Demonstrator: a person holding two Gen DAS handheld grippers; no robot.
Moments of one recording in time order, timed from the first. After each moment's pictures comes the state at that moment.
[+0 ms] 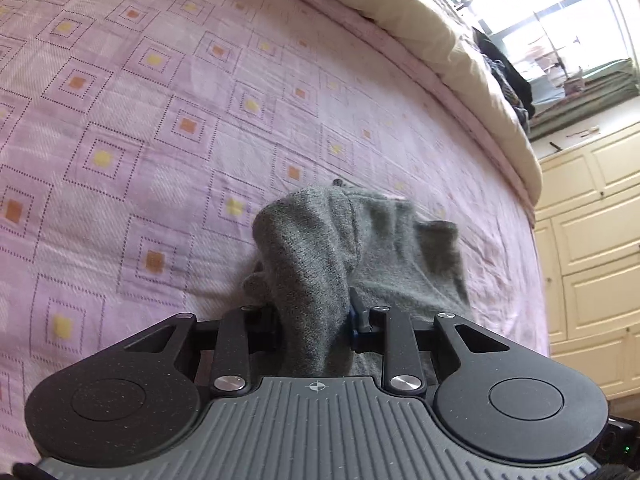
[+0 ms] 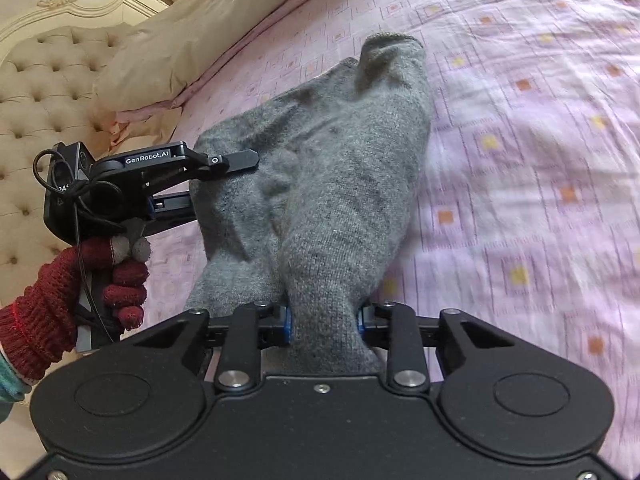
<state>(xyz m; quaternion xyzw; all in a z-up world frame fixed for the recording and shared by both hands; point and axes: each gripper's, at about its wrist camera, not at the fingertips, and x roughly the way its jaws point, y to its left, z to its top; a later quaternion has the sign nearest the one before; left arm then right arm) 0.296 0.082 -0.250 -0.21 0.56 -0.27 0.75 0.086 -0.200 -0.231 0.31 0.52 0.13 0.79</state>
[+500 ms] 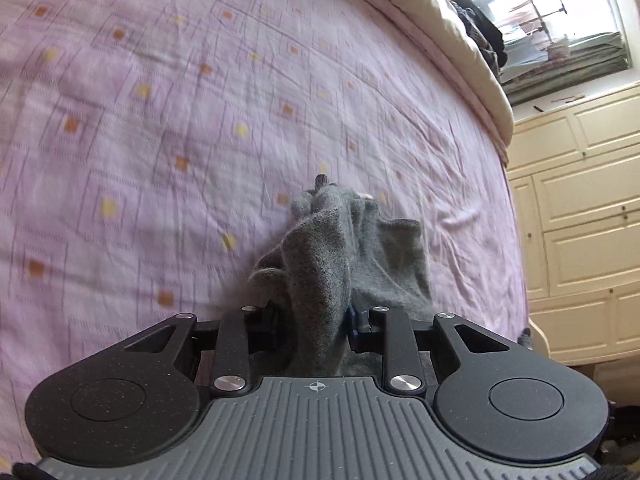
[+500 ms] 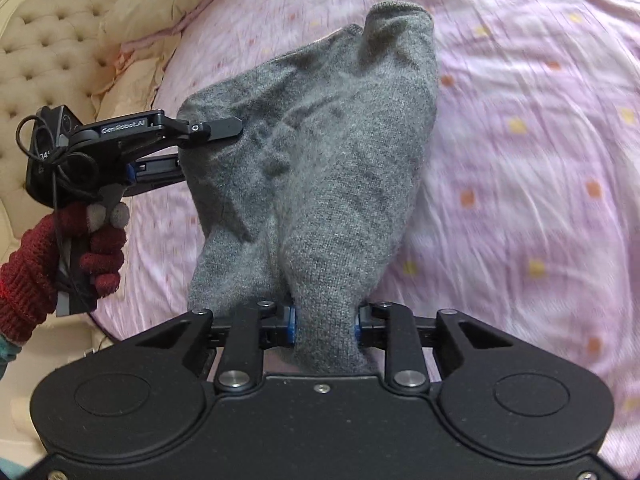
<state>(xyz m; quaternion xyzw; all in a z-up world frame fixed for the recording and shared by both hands) 0.143 0.045 -0.229 -0.21 0.60 -0.29 0.72 -0.057 -0.258 -0.232 0.29 0.59 0.16 0.74</state>
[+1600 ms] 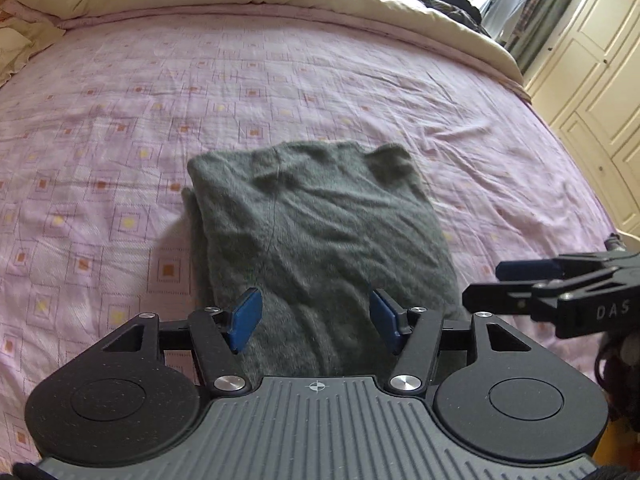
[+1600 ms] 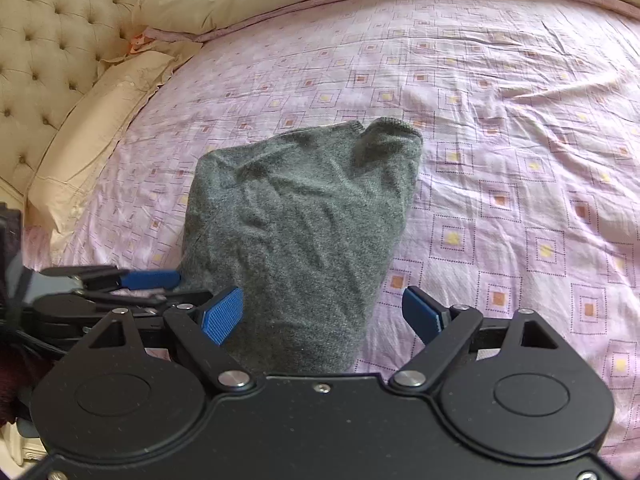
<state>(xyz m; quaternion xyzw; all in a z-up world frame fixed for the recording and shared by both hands) -0.041 -0.004 -0.187 -0.01 0.50 -0.23 0.84 -0.060 -0.245 -0.185 0.11 0.51 0.14 0.84</state>
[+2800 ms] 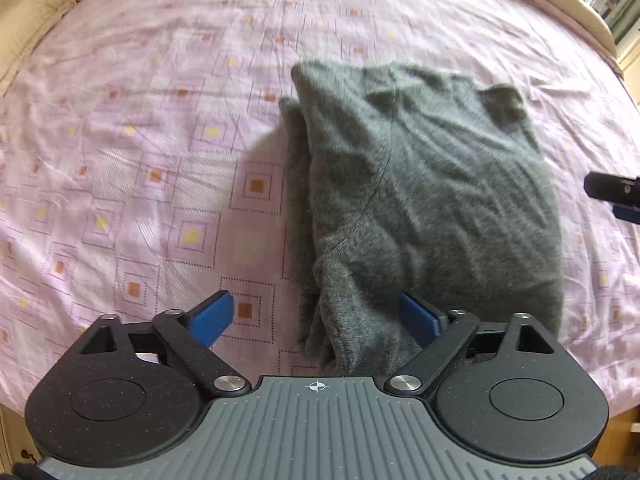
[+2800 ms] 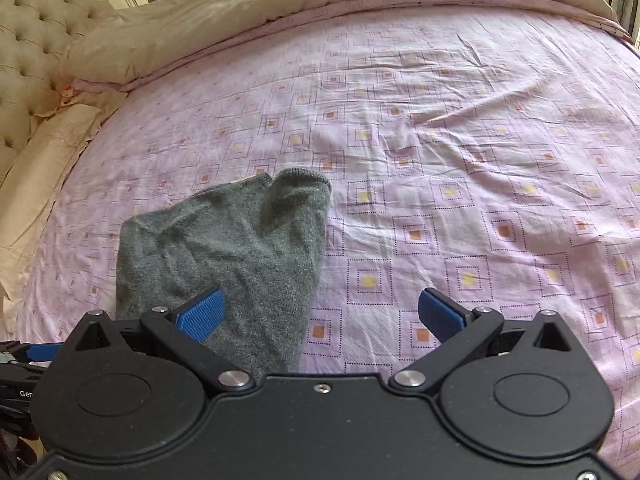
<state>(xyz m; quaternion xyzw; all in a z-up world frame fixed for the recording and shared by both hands) -0.035 0.016 -0.204 0.02 0.59 -0.10 0.80 -0.054 -0.276 -0.175 0.13 0.47 0.03 0.87</state>
